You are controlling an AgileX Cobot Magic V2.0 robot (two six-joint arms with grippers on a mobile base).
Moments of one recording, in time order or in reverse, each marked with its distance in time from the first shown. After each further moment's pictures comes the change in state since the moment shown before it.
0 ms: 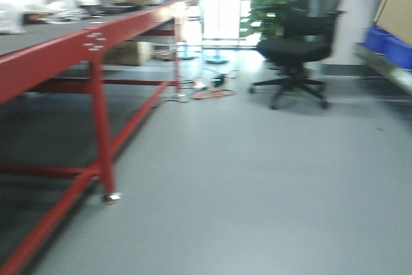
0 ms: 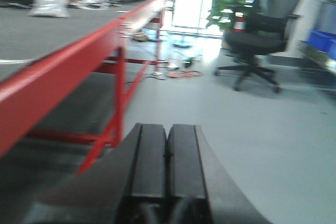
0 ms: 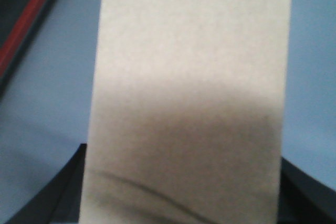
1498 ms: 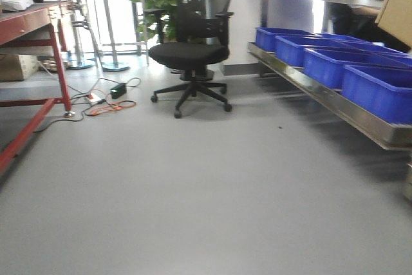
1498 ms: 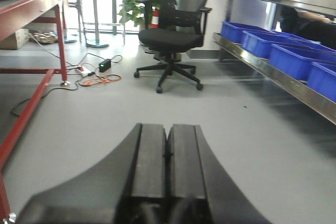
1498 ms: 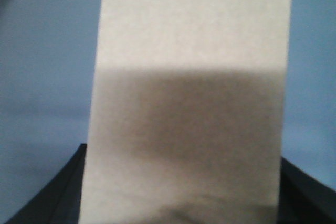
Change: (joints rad) left arm 0.000 0.000 0.000 0.000 0.000 0.000; right arm 0.000 0.000 0.000 0.000 0.007 0.000
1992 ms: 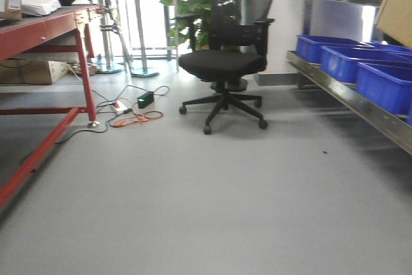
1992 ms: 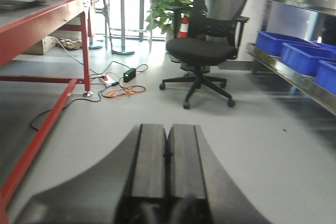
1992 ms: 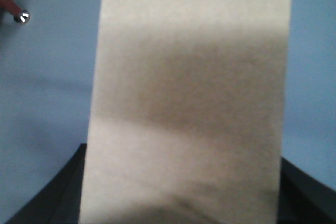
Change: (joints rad) left arm 0.000 0.000 0.000 0.000 0.000 0.000; right arm 0.000 0.000 0.000 0.000 0.000 0.000
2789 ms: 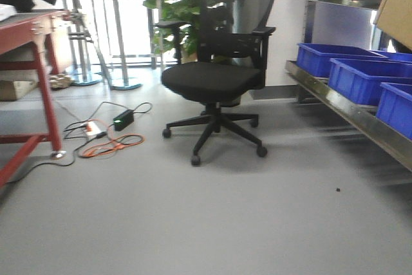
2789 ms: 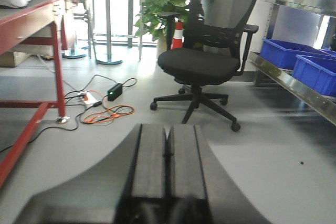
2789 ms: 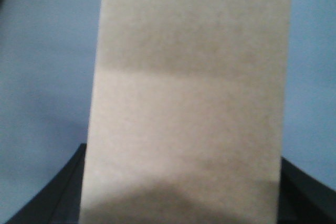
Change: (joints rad) left arm 0.000 0.000 0.000 0.000 0.000 0.000; right arm 0.000 0.000 0.000 0.001 0.000 0.000
